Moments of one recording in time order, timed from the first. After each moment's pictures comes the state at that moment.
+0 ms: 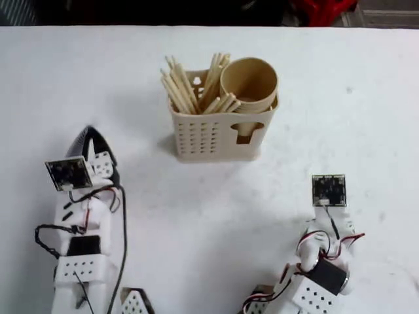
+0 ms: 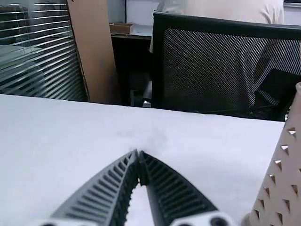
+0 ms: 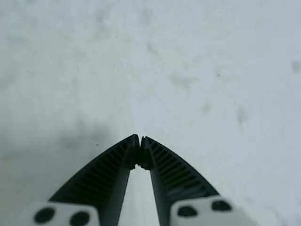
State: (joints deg) left arm -12.2 -70.5 97.1 -10.2 3.5; right arm 28.4 -102.5 96.6 64.3 33.5
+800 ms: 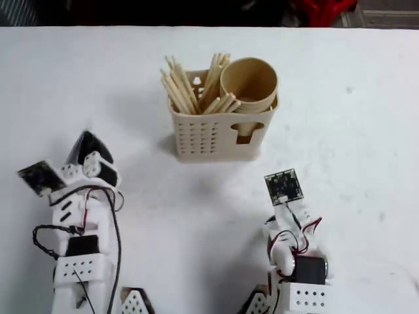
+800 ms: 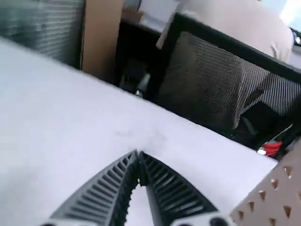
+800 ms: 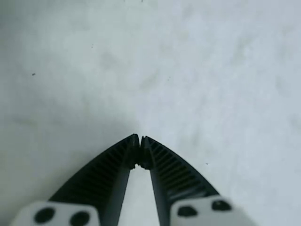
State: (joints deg) left arm -14.0 -70.5 97.1 -7.6 25.3; right arm 1.1 -102.5 96.6 72.1 21.3
